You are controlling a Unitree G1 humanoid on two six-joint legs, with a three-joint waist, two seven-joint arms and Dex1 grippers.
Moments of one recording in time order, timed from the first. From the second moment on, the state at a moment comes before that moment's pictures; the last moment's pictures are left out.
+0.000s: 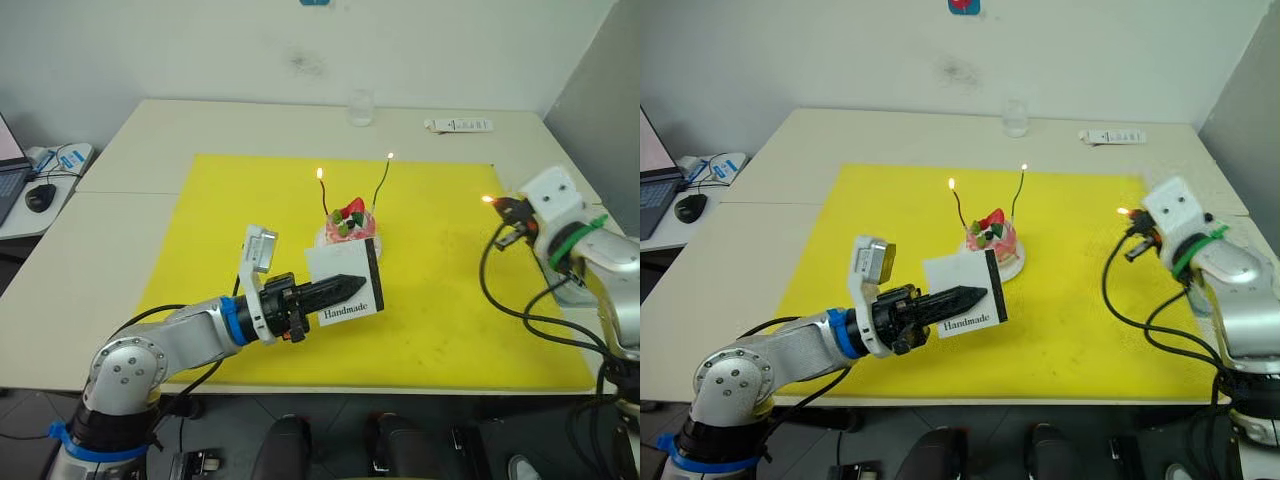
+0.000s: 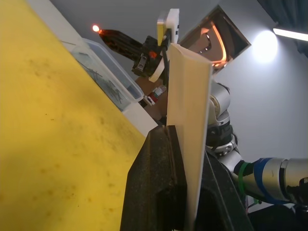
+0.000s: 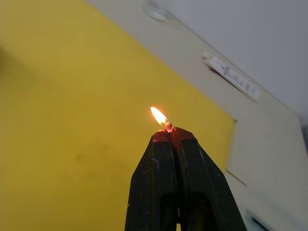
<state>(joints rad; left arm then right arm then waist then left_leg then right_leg) -0.25 0.59 0.00 -0.50 -1.59 0.91 -0.30 -0.34 -0.74 -0.20 -0.27 0.07 0.67 0.53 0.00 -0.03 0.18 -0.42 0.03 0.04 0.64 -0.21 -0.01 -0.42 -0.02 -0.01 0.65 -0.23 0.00</state>
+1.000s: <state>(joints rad) -0.28 0.50 -0.04 -0.55 -1.44 0.89 -0.36 -0.27 -0.65 -0.45 -0.11 0.07 0.82 0.20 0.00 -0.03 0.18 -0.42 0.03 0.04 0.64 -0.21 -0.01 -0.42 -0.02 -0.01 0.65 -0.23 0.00</state>
